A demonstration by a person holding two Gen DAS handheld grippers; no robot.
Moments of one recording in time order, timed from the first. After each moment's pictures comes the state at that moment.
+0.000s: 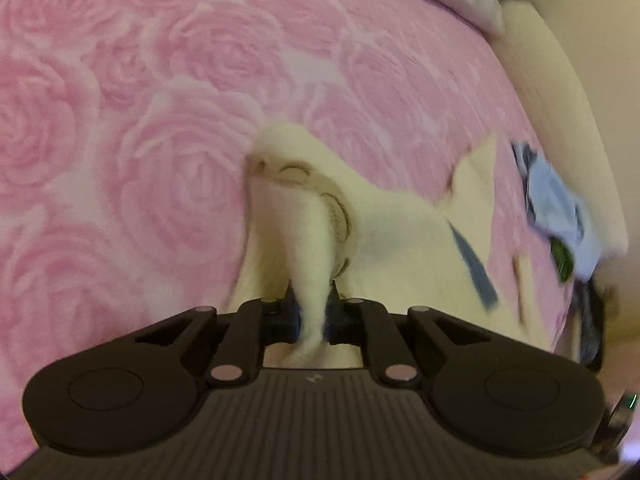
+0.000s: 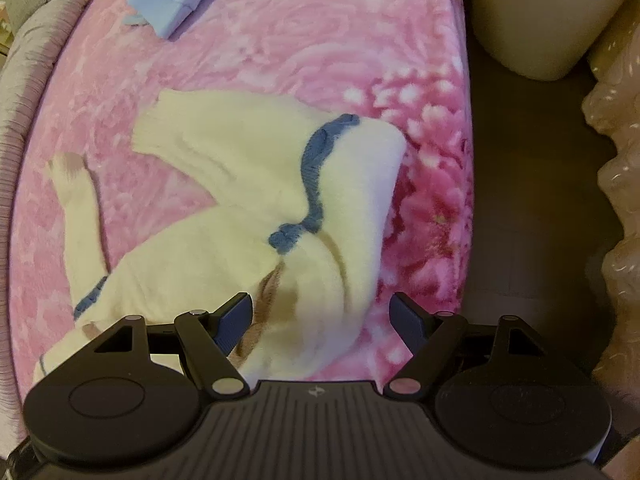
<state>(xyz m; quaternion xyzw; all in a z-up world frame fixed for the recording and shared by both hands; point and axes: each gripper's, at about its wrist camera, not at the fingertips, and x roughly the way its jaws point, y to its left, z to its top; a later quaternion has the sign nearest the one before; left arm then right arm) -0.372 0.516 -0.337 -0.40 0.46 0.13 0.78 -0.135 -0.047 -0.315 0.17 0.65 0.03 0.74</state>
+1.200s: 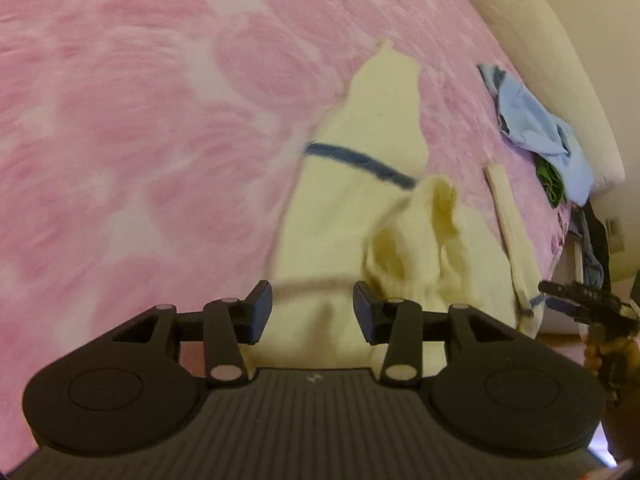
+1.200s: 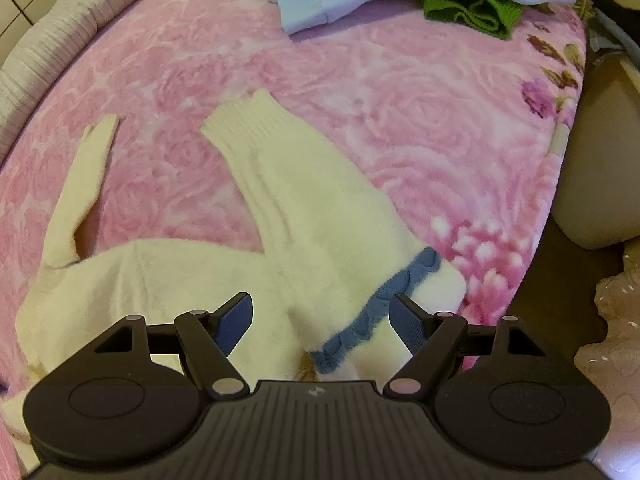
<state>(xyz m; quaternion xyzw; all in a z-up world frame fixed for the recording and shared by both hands) -0.328 0.435 -0.331 -0.37 0.51 0.11 0.77 -0.093 0.003 -0.297 -0.03 0.60 0.17 0.78</state>
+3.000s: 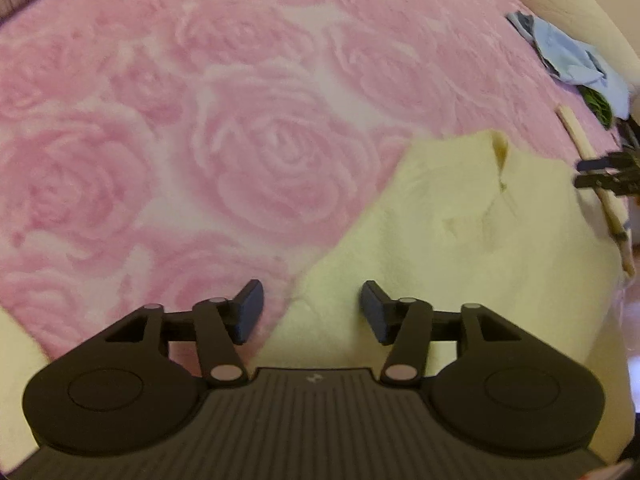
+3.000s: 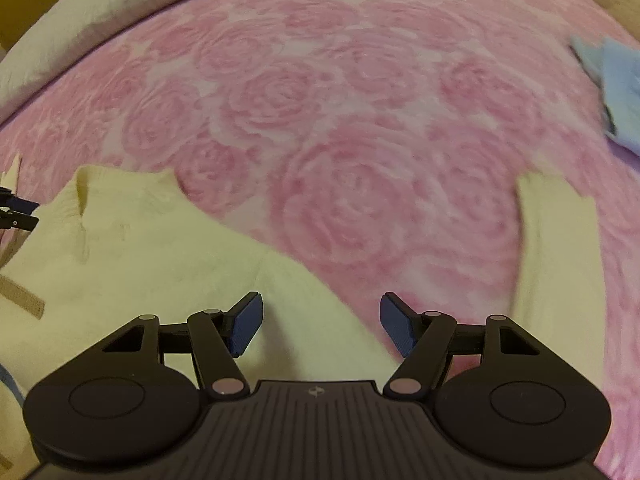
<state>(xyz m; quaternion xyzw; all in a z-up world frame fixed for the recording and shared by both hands) -0.384 0.538 -0.376 -0.19 0.56 0.05 0.81 -0.116 0.193 -0.343 -0.22 0.53 0.45 0.69</state>
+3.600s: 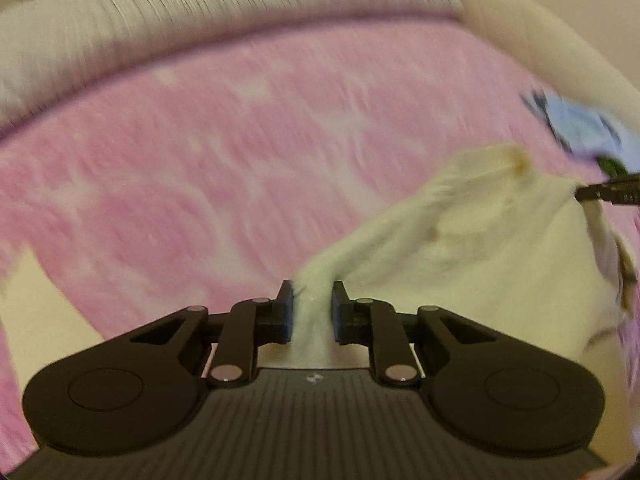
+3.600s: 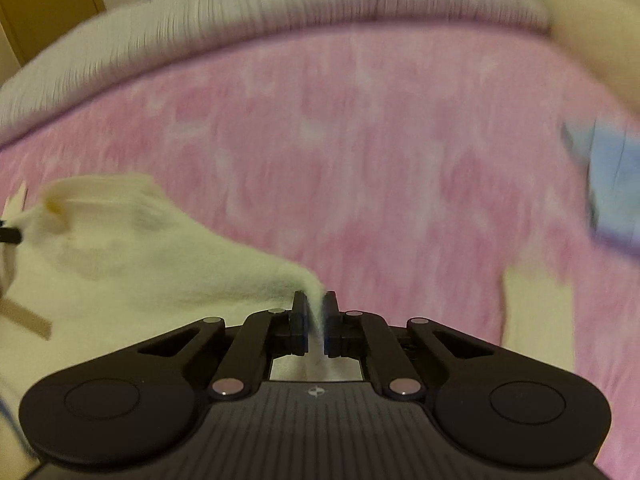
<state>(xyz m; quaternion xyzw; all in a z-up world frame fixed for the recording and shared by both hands) -0.415 0.530 -0.288 -0.16 0.42 0.19 0.87 -0.121 0.213 -0.286 -0.20 0.42 0.47 0.75</state>
